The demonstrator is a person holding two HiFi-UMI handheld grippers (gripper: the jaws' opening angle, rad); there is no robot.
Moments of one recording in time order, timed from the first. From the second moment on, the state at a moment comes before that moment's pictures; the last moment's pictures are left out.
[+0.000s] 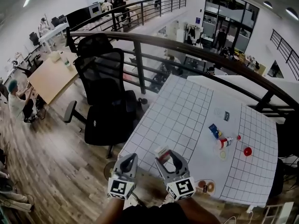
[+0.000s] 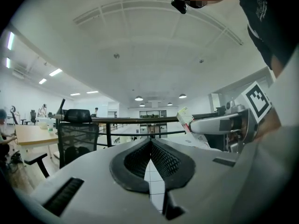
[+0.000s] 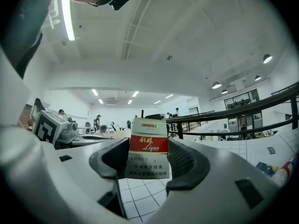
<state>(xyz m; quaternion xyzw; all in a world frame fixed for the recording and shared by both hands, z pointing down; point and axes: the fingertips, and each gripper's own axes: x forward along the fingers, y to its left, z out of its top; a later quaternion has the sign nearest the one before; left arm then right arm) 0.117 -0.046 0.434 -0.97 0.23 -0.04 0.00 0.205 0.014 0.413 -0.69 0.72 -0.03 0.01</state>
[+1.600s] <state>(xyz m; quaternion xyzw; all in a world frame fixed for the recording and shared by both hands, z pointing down) -0.254 -0.216 0.620 -0.87 0.47 -0.08 -0.13 -0.164 -0.201 0.655 -0.46 0.86 -0.13 -0.15</state>
